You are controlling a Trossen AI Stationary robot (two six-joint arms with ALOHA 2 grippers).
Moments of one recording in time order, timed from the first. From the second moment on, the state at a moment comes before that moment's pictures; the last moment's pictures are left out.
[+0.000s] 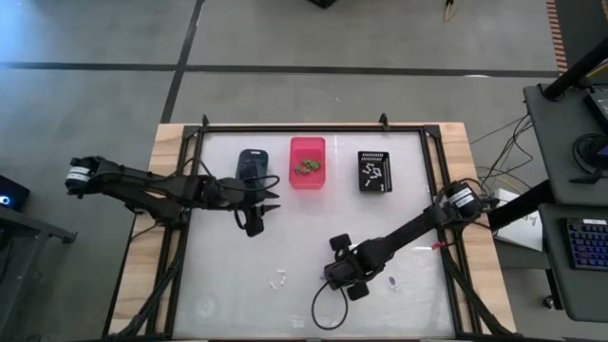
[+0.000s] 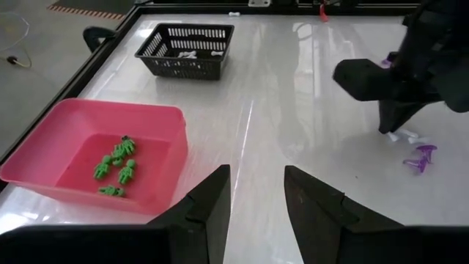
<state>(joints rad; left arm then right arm) -0.10 1.11 0.74 -0.16 -0.25 -0.09 0.45 1.98 1.30 -0.64 0.13 0.10</state>
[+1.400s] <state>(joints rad) -0.30 1.11 0.63 0.09 -0.25 -0.23 -0.33 1.26 0.77 -0.68 0.29 0.69</state>
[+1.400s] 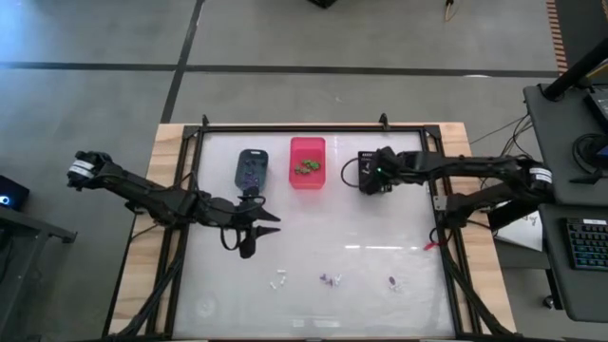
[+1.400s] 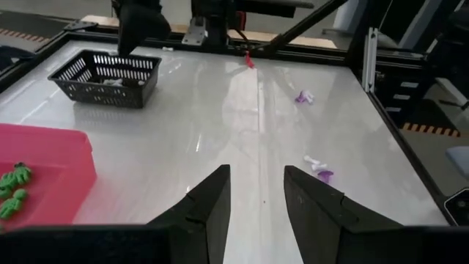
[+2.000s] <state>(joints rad) -0.45 1.12 0.59 -0.04 -0.20 -0.37 -0.23 1.25 0.78 -0.52 0.31 0.64</state>
